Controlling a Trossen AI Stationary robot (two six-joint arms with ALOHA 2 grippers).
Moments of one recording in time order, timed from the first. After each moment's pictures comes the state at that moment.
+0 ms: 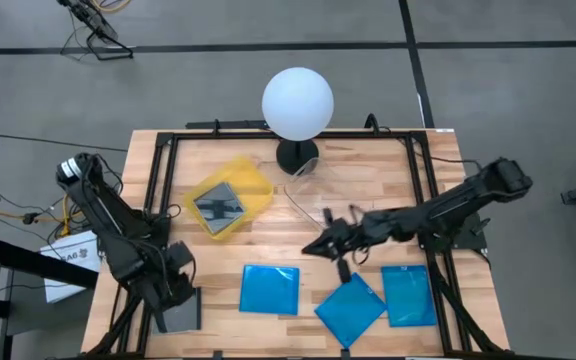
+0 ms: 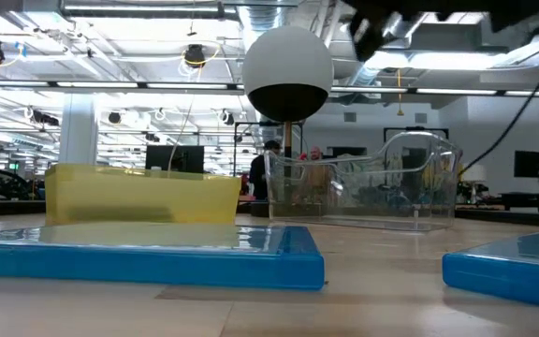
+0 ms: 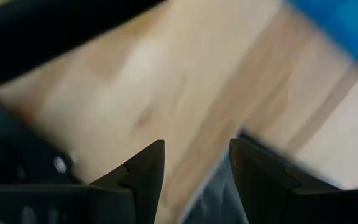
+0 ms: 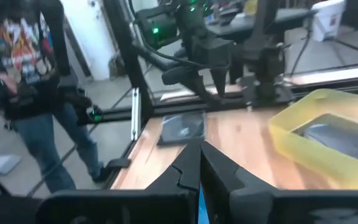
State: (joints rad) left arm -0.96 1.29 0.89 -1.16 -0.24 -1.60; right arm 0.31 1.42 0.70 0.60 0.05 0.19
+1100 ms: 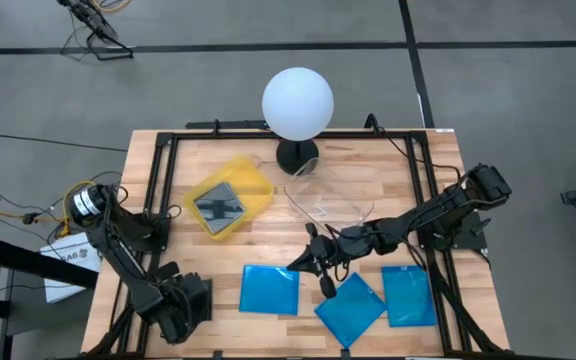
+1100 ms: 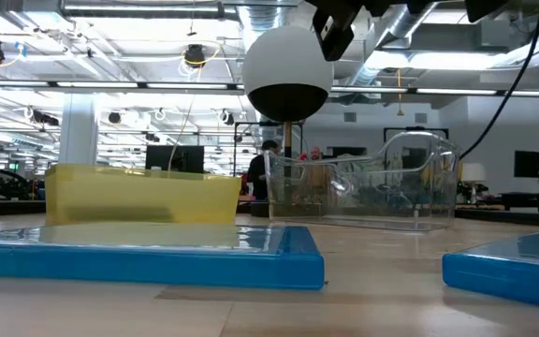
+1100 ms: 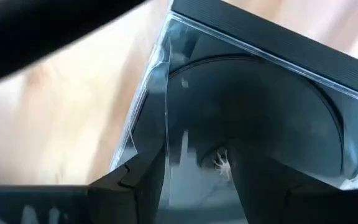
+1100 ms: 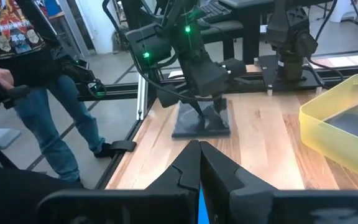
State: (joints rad) left arm -1.01 1.67 0.89 -0.86 -0.16 -1.52; right arm 0.36 1.61 0.87 0.52 0.05 0.17
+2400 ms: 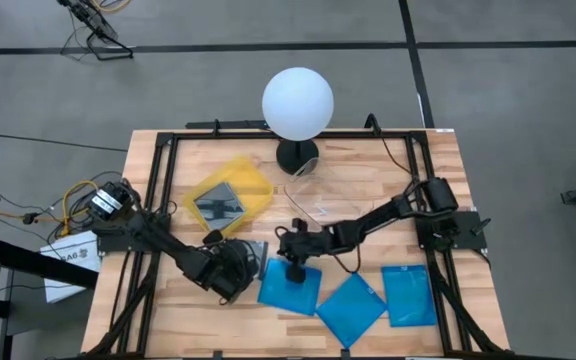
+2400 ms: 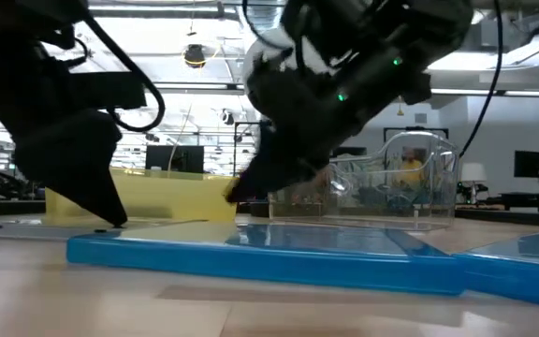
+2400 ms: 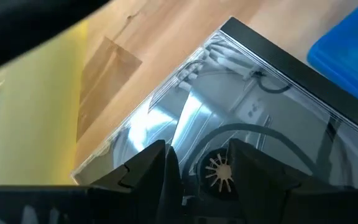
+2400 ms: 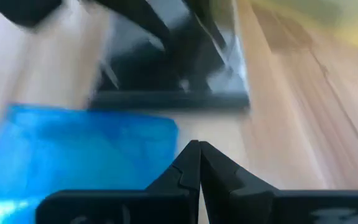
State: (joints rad) left arm -0.55 1.75 0.85 -0.54 -0.63 -1.16; right arm 0.22 2.01 1.09 0.21 0.14 0.23
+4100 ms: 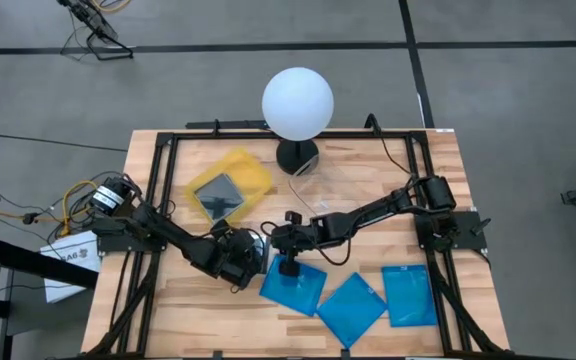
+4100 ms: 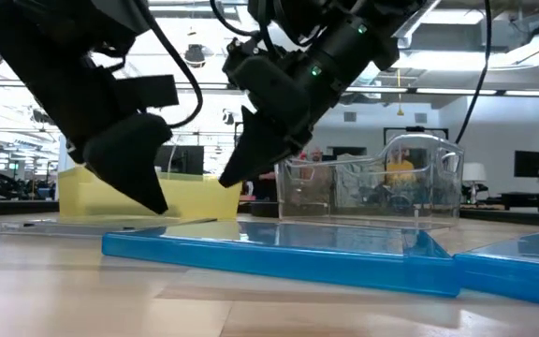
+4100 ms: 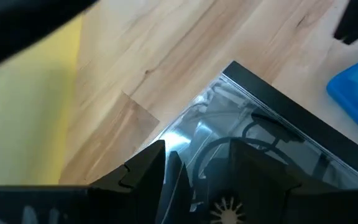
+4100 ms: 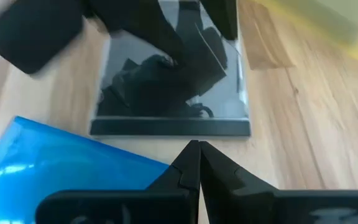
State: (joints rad) left arm -0.45 1.73 0.85 -0.45 -0.70 -1.02; right arm 0.18 2.02 1.29 -0.11 0.14 0.16
